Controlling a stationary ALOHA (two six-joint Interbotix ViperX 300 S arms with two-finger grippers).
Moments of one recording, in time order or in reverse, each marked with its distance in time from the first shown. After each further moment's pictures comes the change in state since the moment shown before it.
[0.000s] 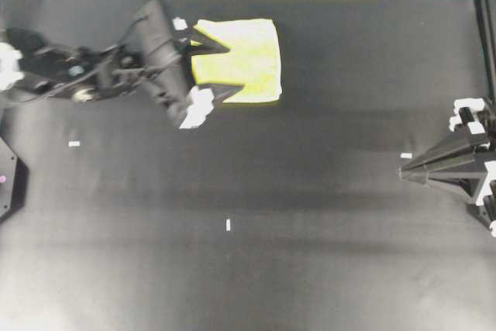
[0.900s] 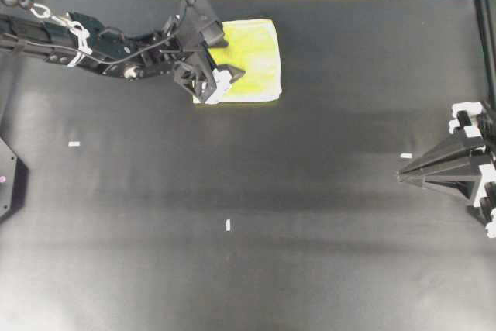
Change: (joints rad) left arm 0.101 0.253 -0.114 0.000 0.107 -0.006; right arm 0.000 0.000 0.017 0.003 0.031 -0.002
